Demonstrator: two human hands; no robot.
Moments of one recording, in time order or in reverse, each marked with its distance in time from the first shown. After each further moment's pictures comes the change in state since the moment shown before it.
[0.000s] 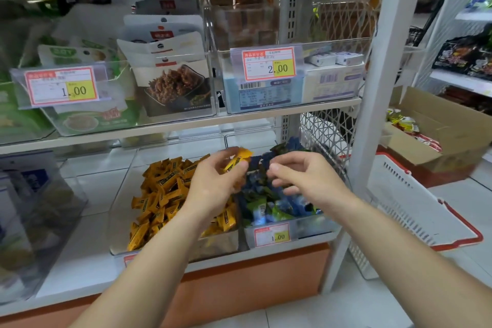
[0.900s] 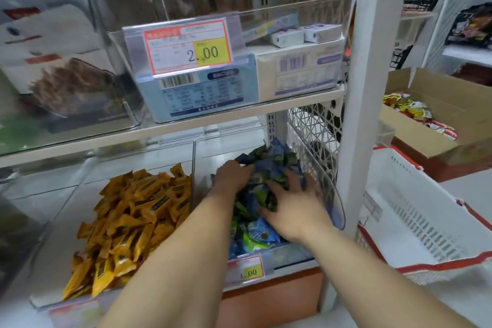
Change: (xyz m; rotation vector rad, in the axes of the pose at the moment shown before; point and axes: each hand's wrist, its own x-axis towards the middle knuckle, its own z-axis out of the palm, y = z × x) left_hand 0.160 -0.093 0.130 0.634 -0.154 -0.387; right_hand 0.062 0.117 -0.023 -1.038 -0.060 0.139
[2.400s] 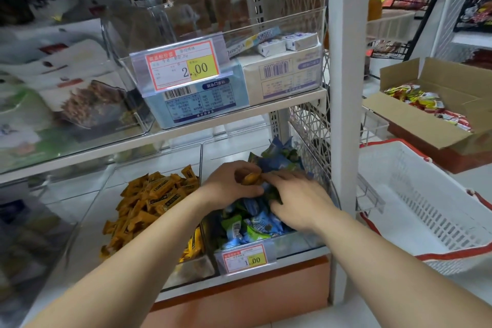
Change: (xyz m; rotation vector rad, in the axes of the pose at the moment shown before) left_hand -0.090 -0.008 -0.057 -0.073 -0.164 0.468; right_hand -0.018 0.000 -0.033 0.027 0.064 -0.259
